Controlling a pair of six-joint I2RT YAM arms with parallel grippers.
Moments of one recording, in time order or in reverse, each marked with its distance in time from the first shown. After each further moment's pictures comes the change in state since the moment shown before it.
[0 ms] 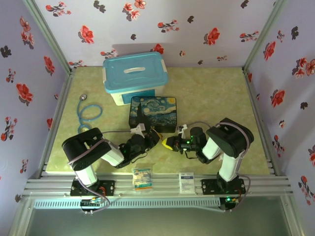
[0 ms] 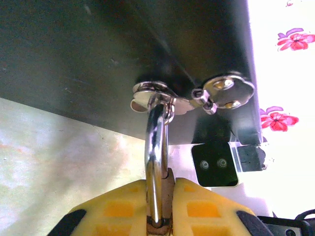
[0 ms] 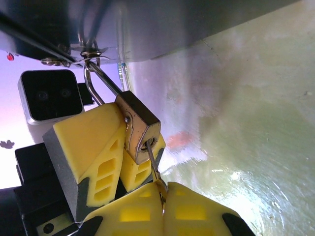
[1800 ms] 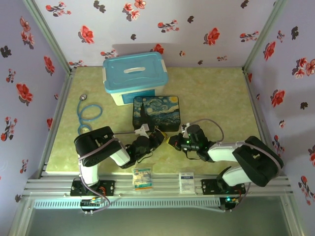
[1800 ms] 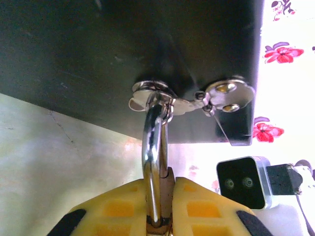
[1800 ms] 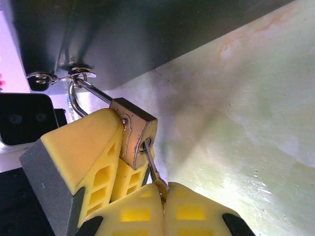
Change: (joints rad) left arm -0.055 0.130 0.069 0.110 -0.083 -0.074; right arm 0.058 -0.414 0.060 -0.692 0.294 -0.146
